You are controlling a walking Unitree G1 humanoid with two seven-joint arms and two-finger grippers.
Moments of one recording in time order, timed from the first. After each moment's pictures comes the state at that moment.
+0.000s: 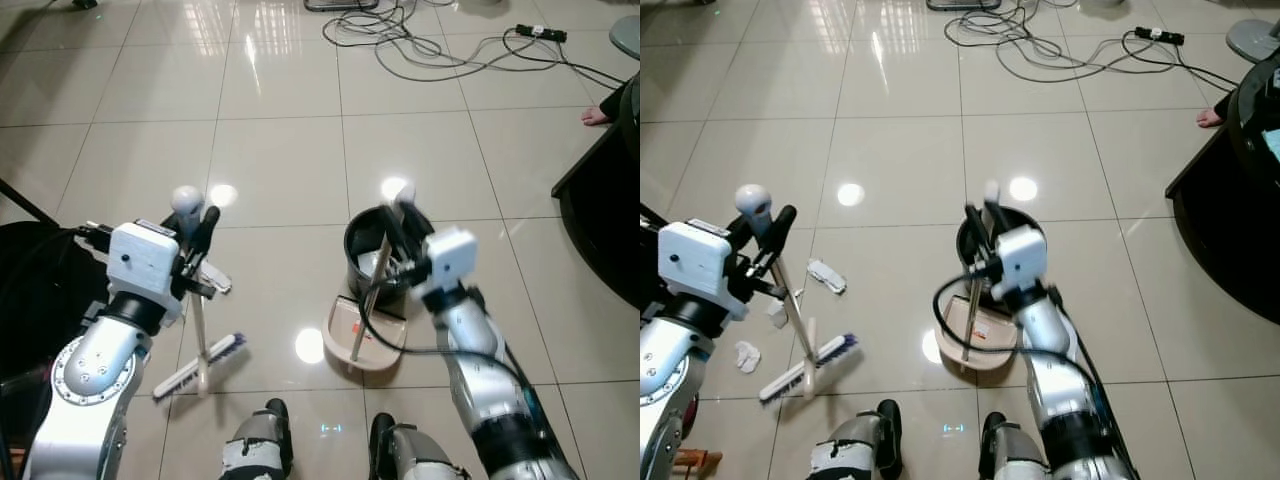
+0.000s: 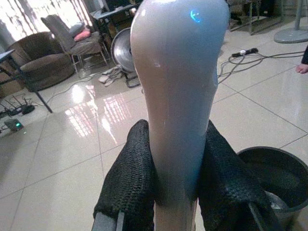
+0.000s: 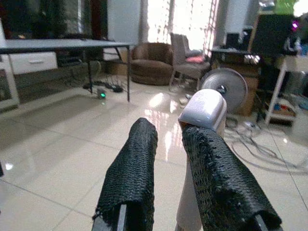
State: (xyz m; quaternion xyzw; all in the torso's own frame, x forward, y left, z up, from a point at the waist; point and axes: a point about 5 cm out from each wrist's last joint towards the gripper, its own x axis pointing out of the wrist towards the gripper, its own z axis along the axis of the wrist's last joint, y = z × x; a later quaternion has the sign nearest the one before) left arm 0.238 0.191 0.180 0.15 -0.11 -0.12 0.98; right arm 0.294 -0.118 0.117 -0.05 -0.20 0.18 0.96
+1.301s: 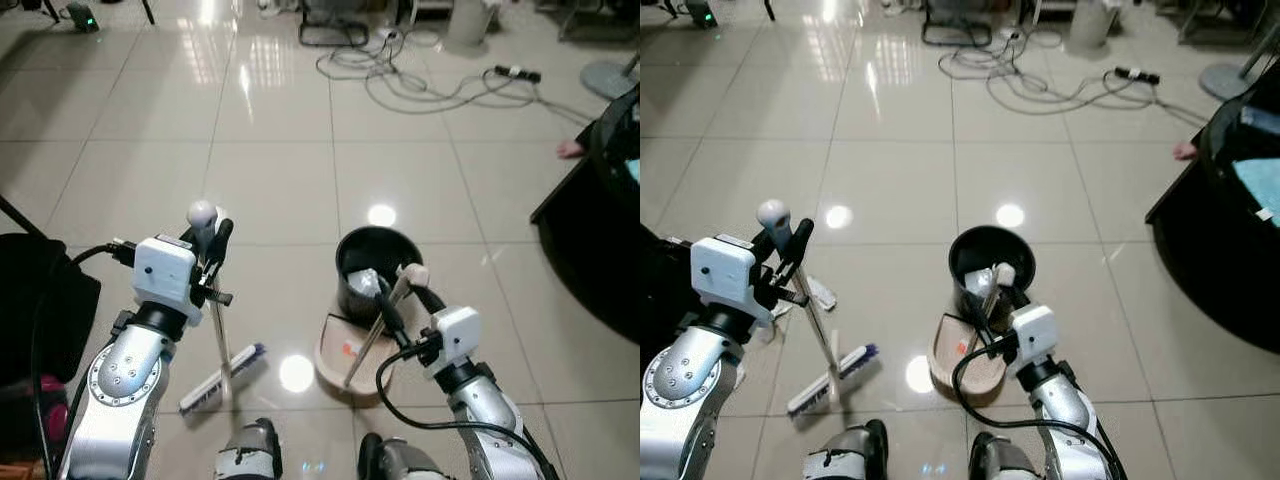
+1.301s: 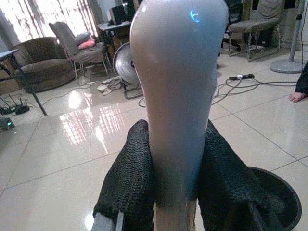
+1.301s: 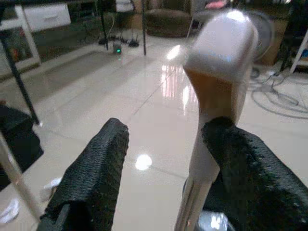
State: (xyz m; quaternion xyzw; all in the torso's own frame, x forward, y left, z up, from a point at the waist) left arm 0.248 0.184 0.149 0.11 -0.10 -0.11 0.98; right arm 0.239 -0.135 0.039 -0.01 -0.03 0.23 0.97
